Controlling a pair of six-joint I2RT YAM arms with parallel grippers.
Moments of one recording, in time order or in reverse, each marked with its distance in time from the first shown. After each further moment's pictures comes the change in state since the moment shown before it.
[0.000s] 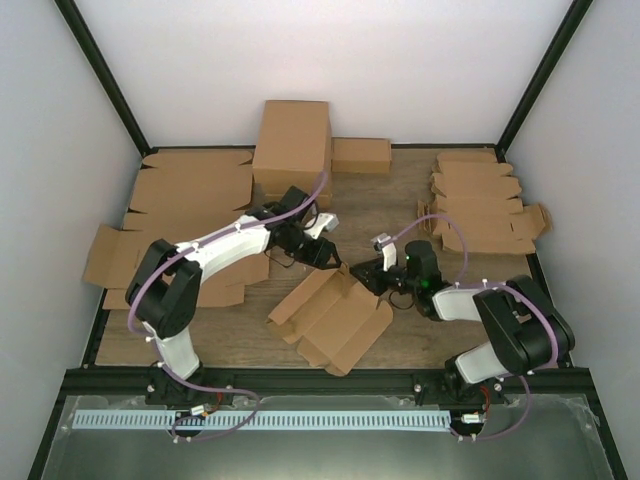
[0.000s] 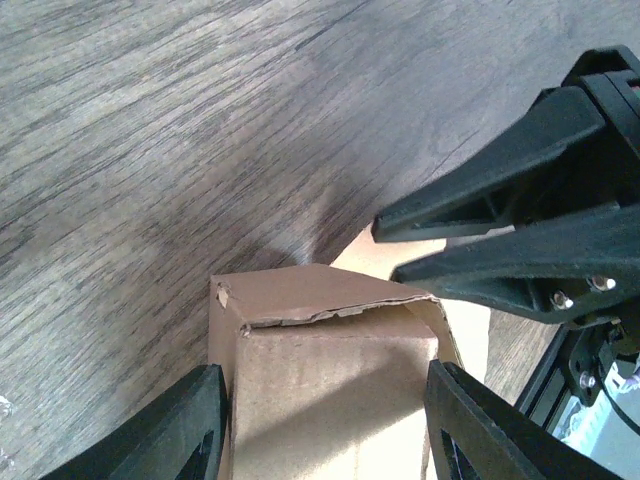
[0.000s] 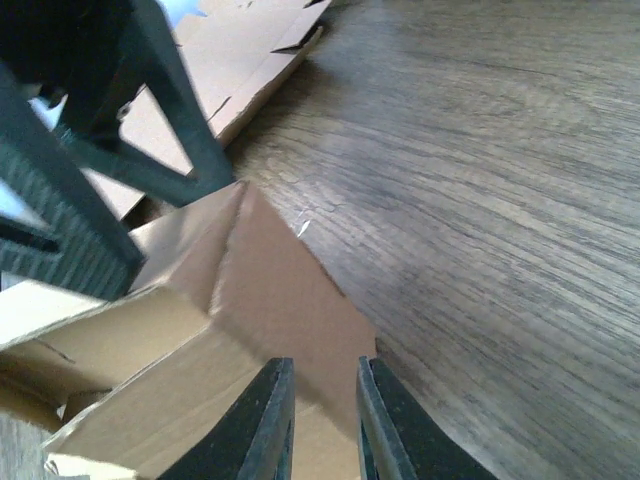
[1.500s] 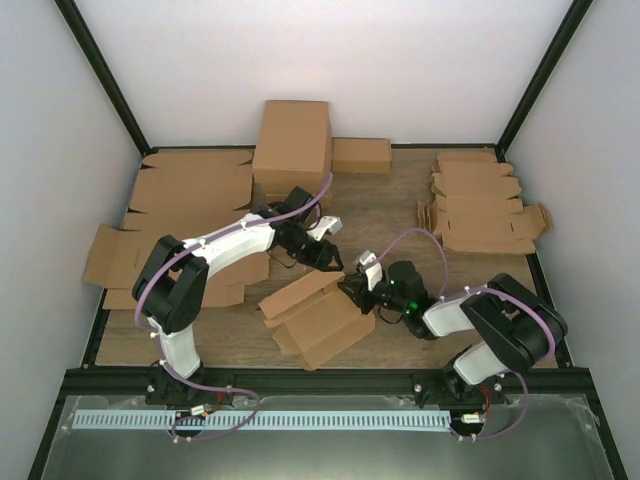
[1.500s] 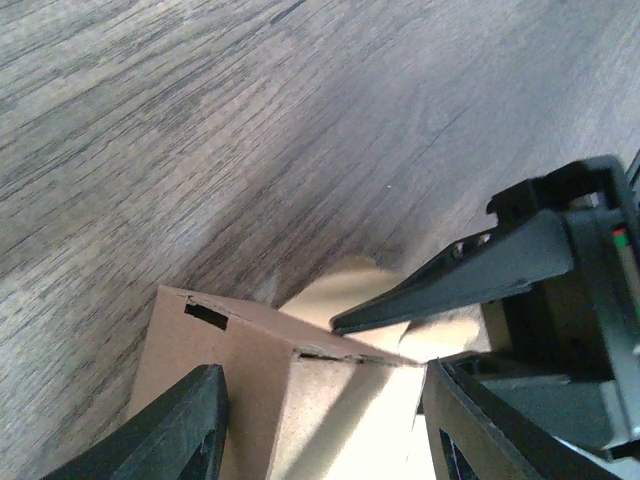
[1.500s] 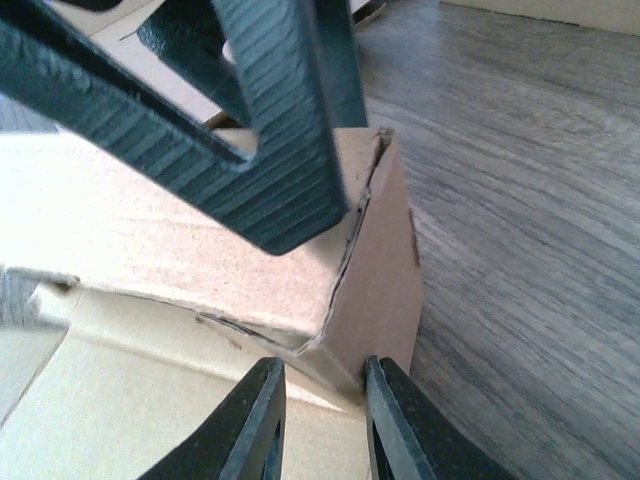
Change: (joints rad) left arm -0.008 0.048 0.038 -0.040 0.042 0.053; right arm 0.221 0.011 -0.118 0.214 0.241 -0.143
